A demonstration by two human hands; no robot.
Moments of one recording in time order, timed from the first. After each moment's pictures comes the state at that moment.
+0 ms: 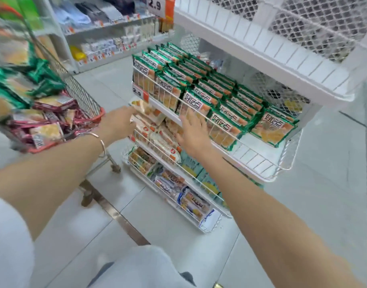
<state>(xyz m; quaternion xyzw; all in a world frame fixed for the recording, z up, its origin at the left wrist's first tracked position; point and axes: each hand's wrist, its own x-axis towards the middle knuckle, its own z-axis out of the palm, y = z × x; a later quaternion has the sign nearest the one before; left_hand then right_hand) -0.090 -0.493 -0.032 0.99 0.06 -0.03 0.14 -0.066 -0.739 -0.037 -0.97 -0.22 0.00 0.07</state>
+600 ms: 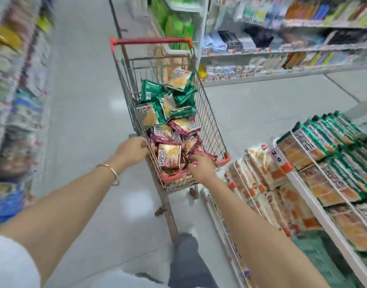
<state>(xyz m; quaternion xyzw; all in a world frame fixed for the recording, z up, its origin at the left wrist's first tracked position) -0.181 -0.115 -0.086 0.86 0.40 -0.03 0.31 -0.029 -0.305 -0.138 -0.91 -0.31 0.24 0.16</state>
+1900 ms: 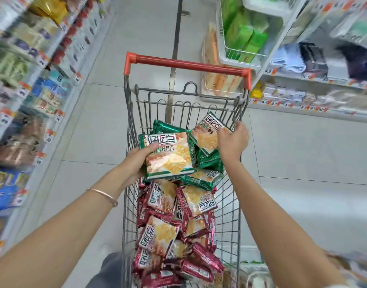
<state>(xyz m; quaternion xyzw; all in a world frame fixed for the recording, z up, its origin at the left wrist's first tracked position) 0.050 0.110 -0.139 0.36 0.53 0.14 0.75 0.313 0.045 -0.138 -0.88 -0.26 0.14 0.38</state>
